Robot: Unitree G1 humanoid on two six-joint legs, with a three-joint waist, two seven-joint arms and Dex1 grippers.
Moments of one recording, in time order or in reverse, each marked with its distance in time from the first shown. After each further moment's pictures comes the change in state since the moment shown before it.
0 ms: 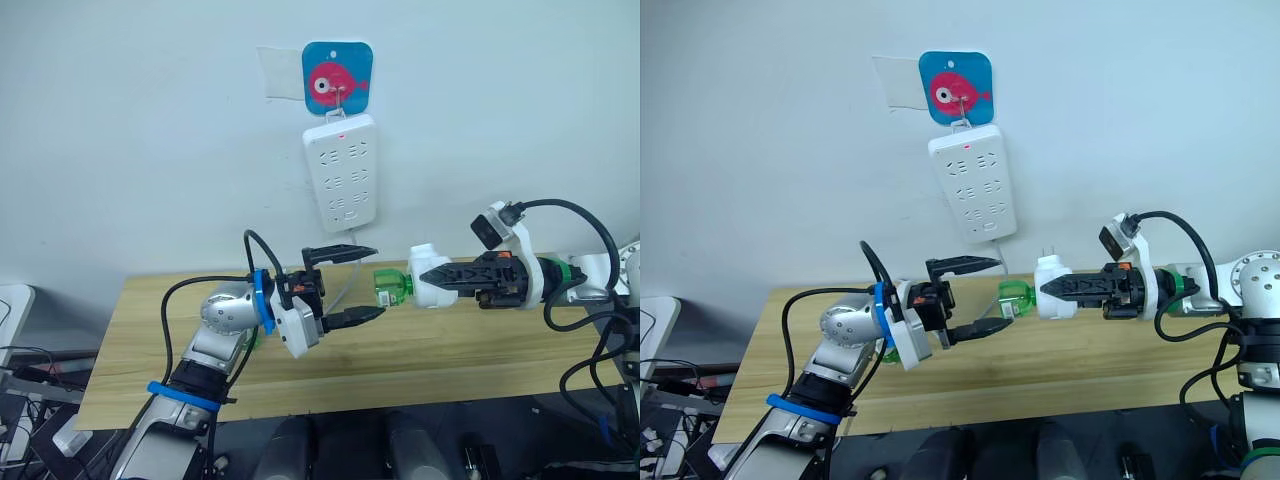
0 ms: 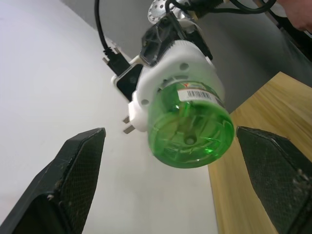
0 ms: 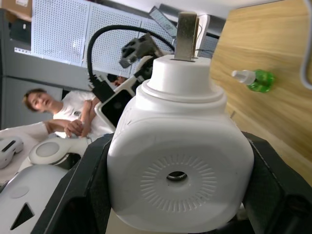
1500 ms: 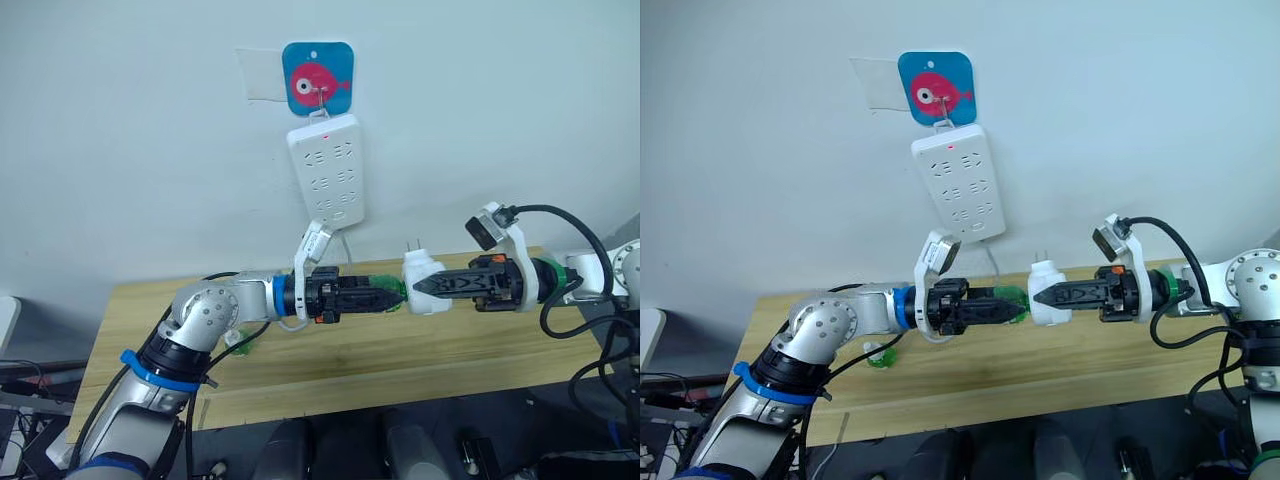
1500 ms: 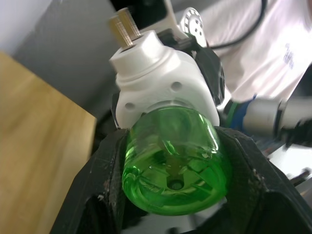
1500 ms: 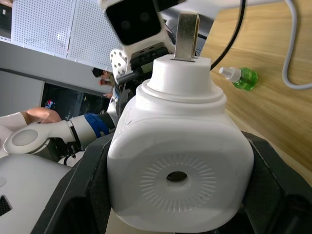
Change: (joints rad) left arm -0.121 0.128 0.014 -0.266 -1.263 1.975 0.211; right arm 0.003 -0.039 0.060 -0.089 -0.100 -0.060 0.096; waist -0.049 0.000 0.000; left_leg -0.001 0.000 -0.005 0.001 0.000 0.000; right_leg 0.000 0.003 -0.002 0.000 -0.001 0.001
